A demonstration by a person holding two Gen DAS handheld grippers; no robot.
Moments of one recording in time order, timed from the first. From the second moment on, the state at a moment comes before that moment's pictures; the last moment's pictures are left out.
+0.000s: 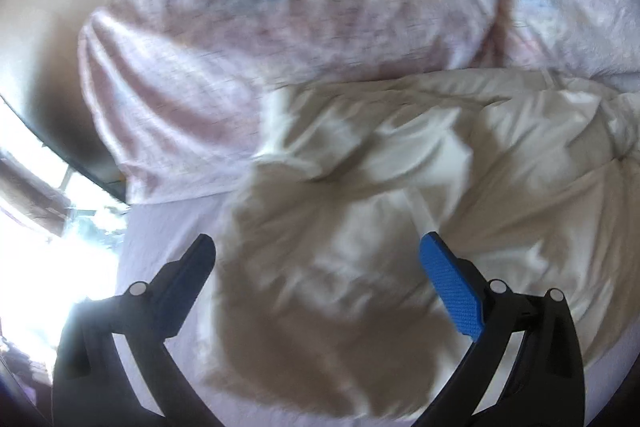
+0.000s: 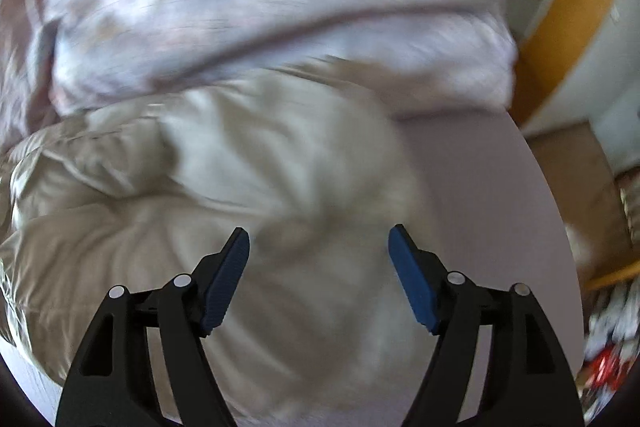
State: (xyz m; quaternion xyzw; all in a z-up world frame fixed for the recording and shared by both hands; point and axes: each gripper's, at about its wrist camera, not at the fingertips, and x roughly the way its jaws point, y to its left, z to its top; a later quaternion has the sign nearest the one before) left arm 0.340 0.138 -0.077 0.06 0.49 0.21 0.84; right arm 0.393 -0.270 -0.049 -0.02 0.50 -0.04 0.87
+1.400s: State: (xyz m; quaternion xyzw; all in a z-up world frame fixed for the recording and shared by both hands) left arm 0.209 0.177 -0.102 -0.05 0.53 0.14 0.83; right arm 0.329 -0.309 -0.076 0.15 0.59 0.00 0.80
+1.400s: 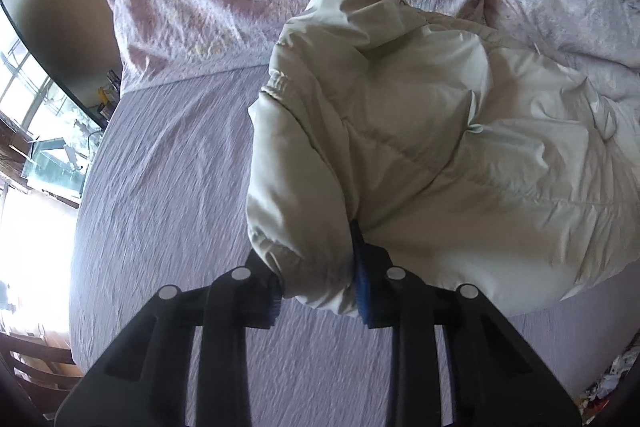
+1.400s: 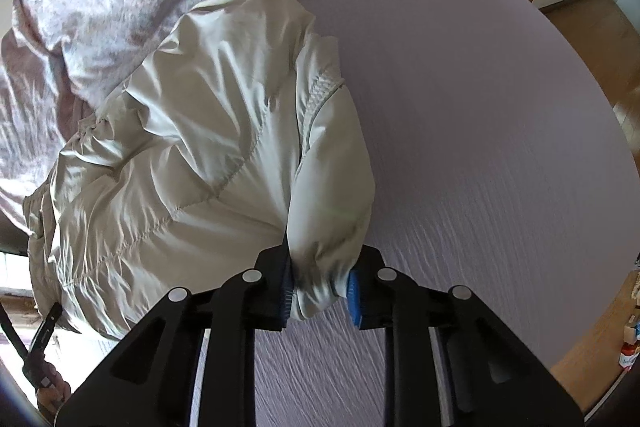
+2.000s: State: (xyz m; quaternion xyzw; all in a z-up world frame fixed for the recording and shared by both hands) left arm 0.167 0.168 -0.097 -0.05 0.55 0.17 0.81; right arm 0.292 -0.288 -0.078 0.10 0.58 -0.02 0.81
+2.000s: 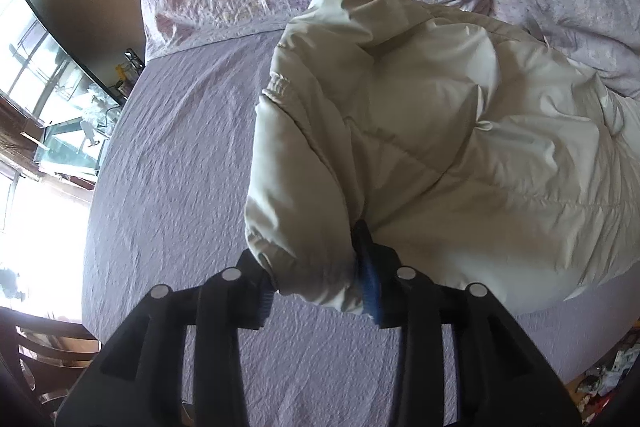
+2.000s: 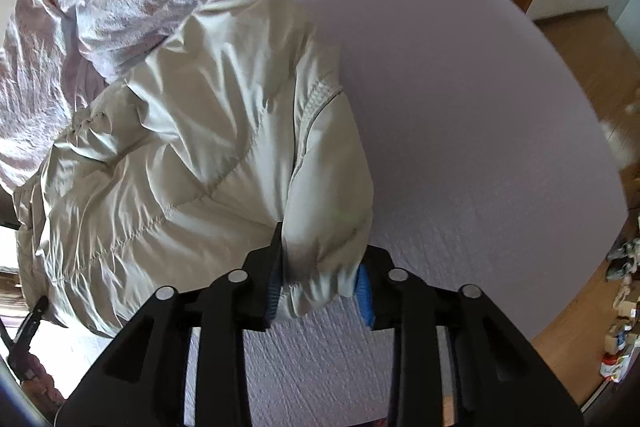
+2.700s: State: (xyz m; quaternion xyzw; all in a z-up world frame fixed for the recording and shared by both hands) left arm 0.154 0.169 -0.070 -0.05 0.54 0.20 0.82; right arm 0.290 -0.111 -0.055 -0.02 0.54 0.16 0.82
